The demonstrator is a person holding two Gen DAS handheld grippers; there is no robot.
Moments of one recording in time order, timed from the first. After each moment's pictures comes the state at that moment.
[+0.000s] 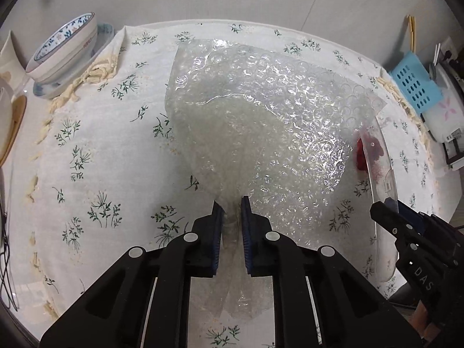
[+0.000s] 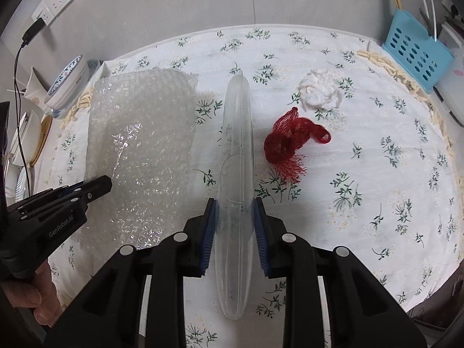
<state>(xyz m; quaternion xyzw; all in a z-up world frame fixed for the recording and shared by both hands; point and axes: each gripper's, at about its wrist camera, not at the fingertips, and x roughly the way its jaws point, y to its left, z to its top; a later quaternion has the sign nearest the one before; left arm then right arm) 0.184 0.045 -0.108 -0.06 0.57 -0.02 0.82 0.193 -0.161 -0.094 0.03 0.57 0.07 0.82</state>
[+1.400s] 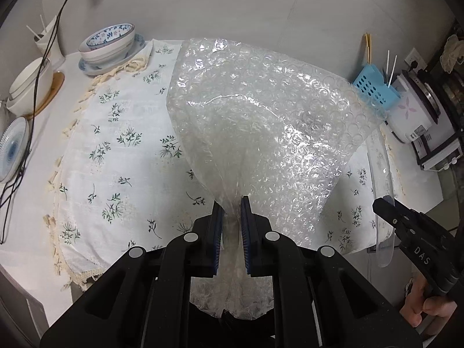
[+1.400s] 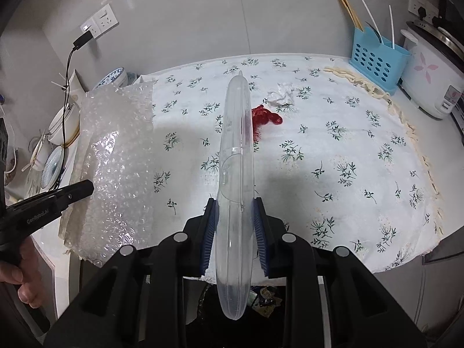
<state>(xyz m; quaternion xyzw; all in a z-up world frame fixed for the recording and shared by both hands) 0.038 0.011 -0.030 -0.10 0.52 -0.01 0.85 0.067 -0.235 -0.025 0.03 0.51 0.12 0.85</state>
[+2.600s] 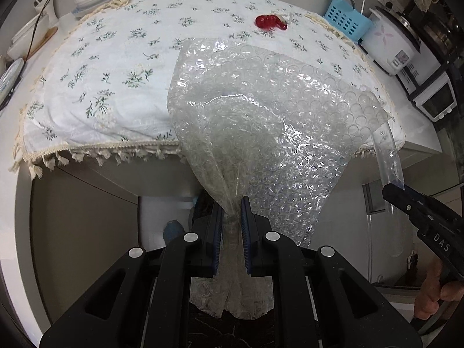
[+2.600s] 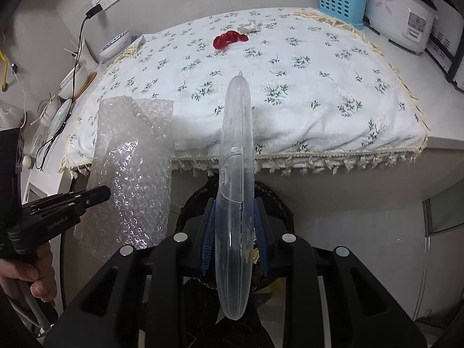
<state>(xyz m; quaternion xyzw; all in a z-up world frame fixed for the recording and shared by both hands) -0.119 -0.079 -0.126 -0.08 0.57 -0.04 0.82 -0.096 -0.318 -0.091 0.04 0.55 0.14 0.83</state>
